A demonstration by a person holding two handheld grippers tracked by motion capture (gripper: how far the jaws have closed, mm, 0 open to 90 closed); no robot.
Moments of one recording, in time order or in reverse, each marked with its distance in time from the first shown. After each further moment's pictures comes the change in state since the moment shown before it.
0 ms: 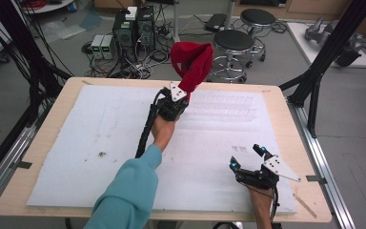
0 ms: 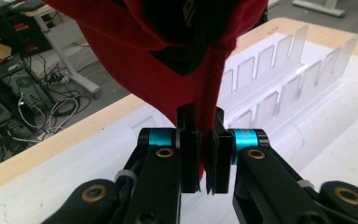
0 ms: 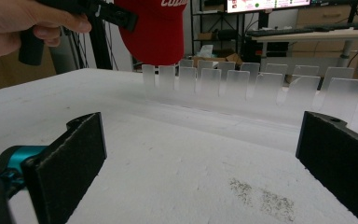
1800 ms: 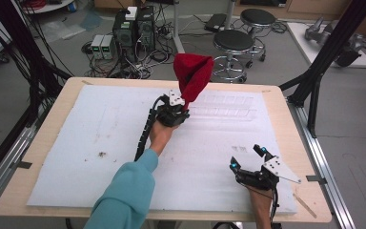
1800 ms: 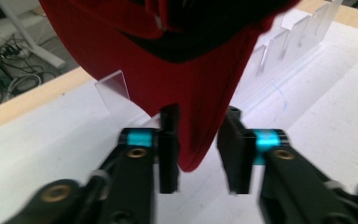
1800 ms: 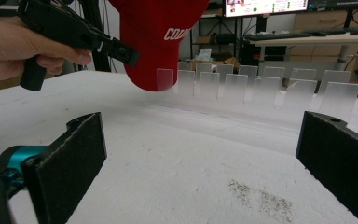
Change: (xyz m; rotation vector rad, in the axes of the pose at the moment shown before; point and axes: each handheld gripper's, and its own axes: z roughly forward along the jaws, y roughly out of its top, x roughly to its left) left arm 0.004 -0.030 0.013 0.105 -0.119 -0.036; right arm 0.002 -0.002 -0.002 -0.013 -0.005 -0.004
